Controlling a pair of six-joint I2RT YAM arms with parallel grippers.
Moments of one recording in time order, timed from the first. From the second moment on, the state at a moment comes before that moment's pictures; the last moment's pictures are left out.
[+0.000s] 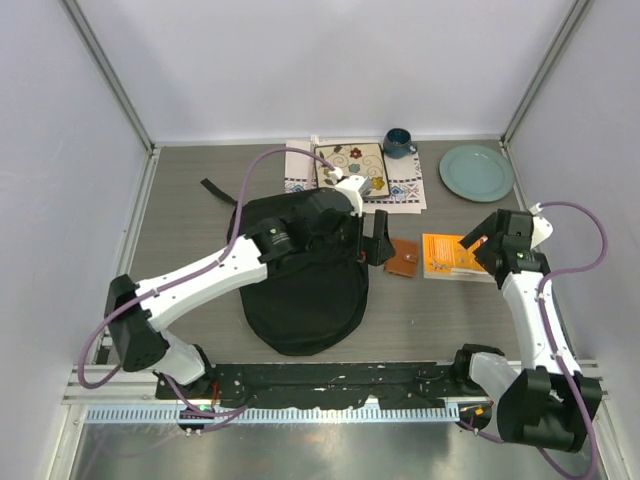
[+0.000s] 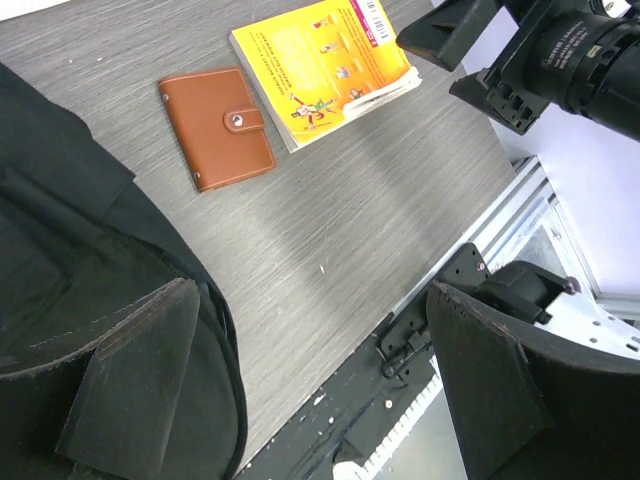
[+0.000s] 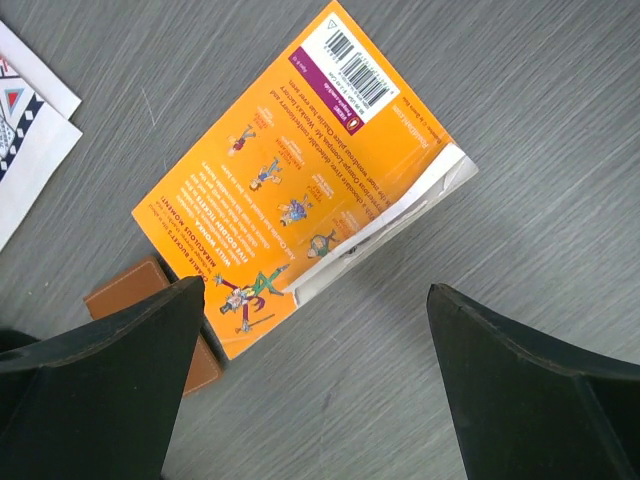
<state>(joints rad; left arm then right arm) -1.01 1.48 1.40 -0.43 -0.02 -0.60 -0.11 0.97 0.76 -0.63 0.28 0.65</state>
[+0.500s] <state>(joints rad) -0.93 1.86 1.59 -0.22 0.18 -0.72 -0.36 1.10 0.76 -0.46 0.07 0.57</state>
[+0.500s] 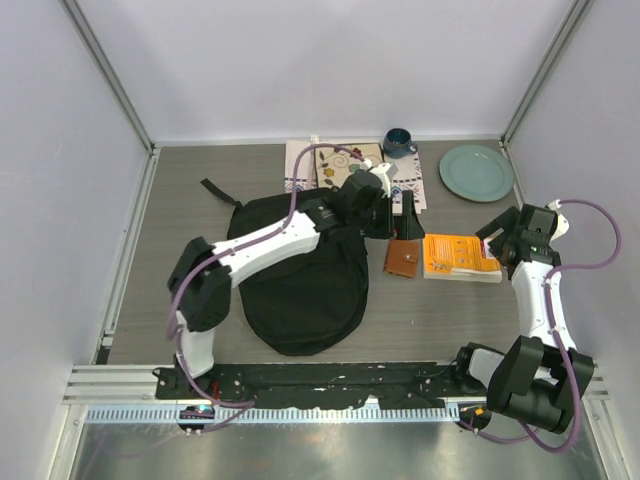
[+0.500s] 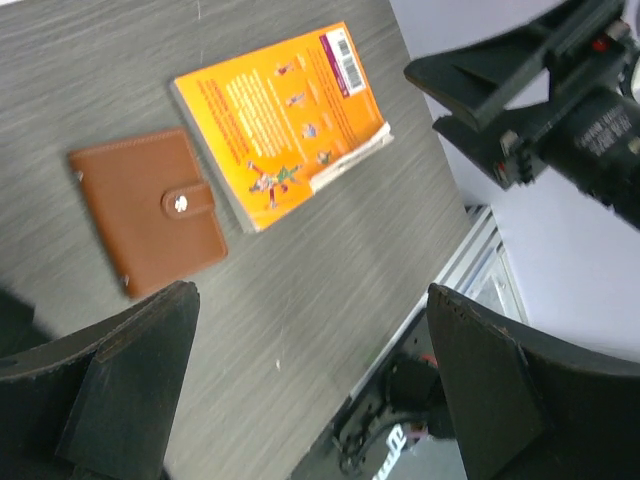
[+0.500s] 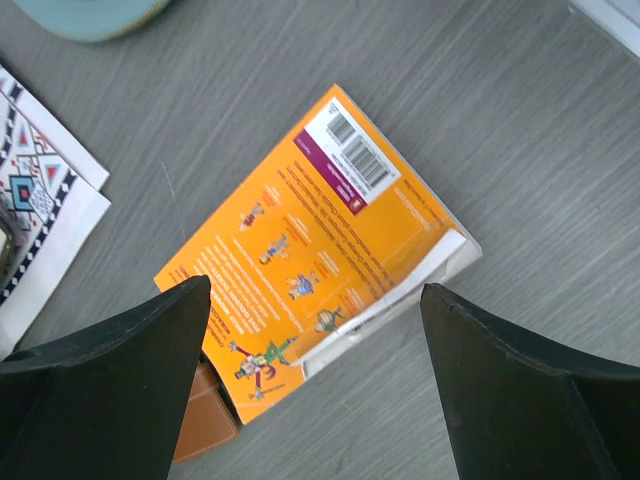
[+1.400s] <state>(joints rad) -0.92 2.50 2.13 -0.24 0.38 -0.84 -0.42 1.41 0.79 -0.28 0.19 0.54</state>
